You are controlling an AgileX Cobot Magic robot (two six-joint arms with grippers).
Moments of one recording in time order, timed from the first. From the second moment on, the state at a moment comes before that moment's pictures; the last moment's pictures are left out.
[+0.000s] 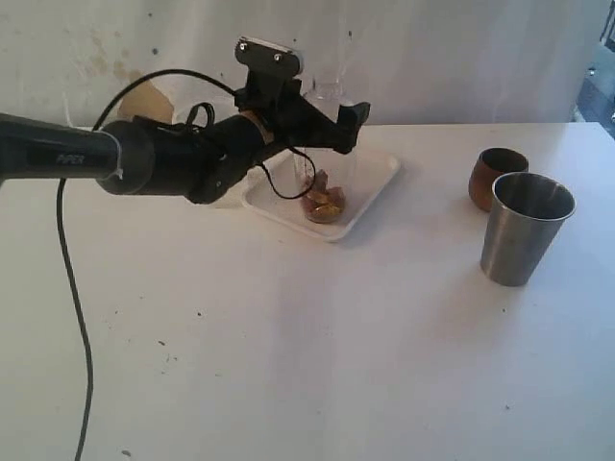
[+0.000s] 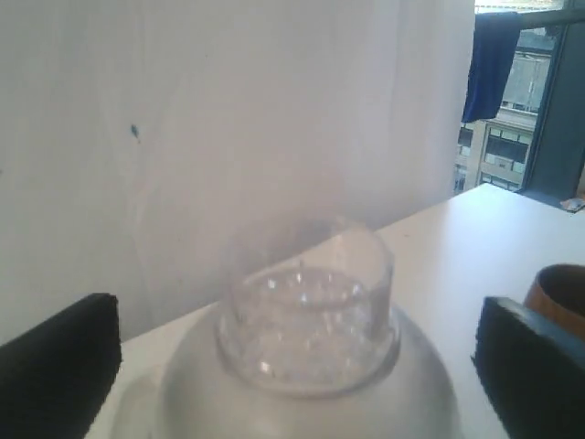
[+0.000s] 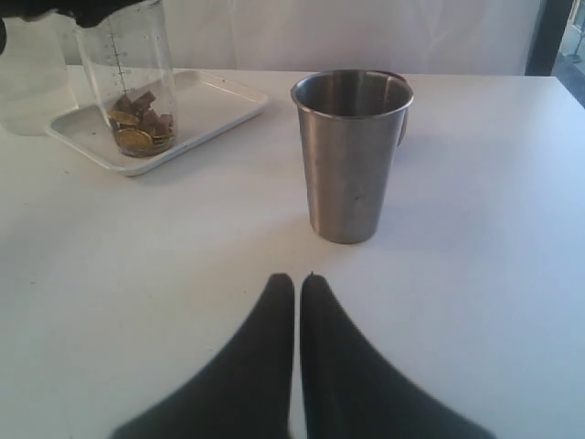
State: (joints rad) left arm -0.57 2.22 -1.54 0.22 -0.52 -0.19; right arm 0.03 0.01 0.00 0.05 0.32 0.00
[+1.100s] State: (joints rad) left arm -0.57 1.18 -1.01 0.20 -0.08 -0.18; right arm 0.03 0.01 0.00 0.05 0.32 0.01
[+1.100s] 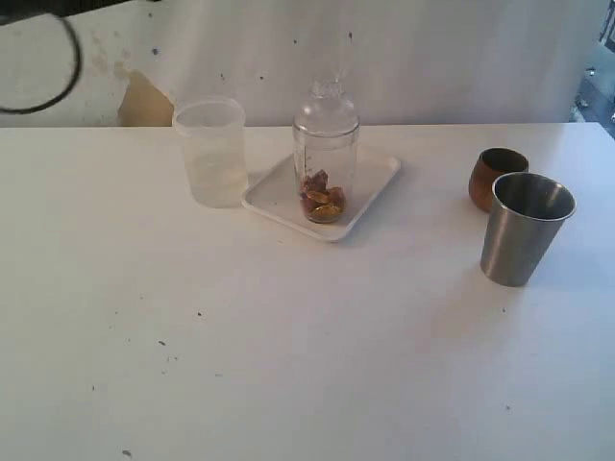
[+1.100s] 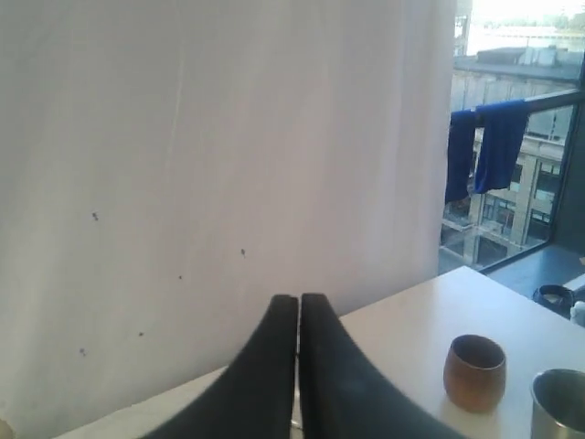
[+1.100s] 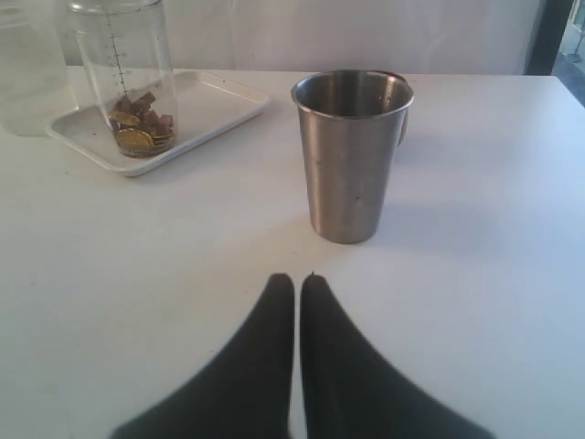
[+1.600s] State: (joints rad) left arm -0.57 0.34 -0.57 0.17 0.17 -0.21; right arm 0.03 0.01 0.00 0.05 0.32 0.01
